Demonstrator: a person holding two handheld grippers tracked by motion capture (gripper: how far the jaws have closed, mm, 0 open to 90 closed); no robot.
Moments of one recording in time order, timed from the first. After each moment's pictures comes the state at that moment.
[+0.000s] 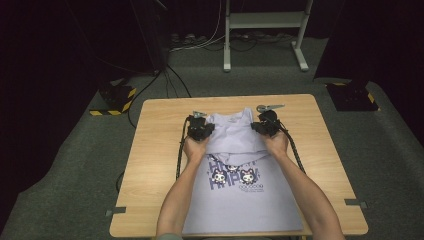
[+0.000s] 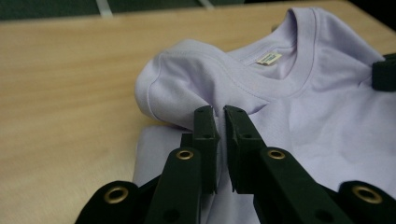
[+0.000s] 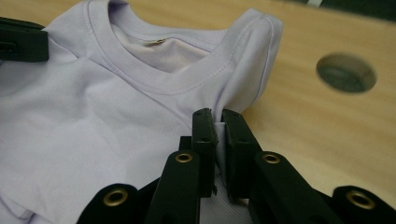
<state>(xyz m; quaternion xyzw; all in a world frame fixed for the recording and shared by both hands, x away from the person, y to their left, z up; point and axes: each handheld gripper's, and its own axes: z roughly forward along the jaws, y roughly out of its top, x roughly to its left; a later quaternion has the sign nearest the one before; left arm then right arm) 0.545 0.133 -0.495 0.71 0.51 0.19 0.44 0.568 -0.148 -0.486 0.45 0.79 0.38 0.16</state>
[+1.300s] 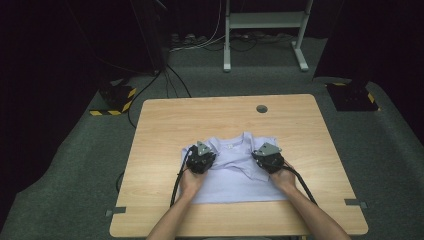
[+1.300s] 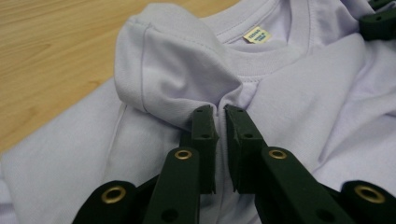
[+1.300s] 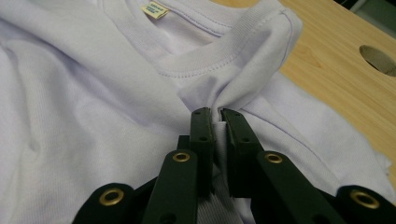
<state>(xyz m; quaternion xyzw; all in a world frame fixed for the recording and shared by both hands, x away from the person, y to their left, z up) 0.448 0.126 -0.538 0.79 0.43 0.21 0.39 0.458 -0.152 -0.542 0.28 0.85 0.36 0.27</state>
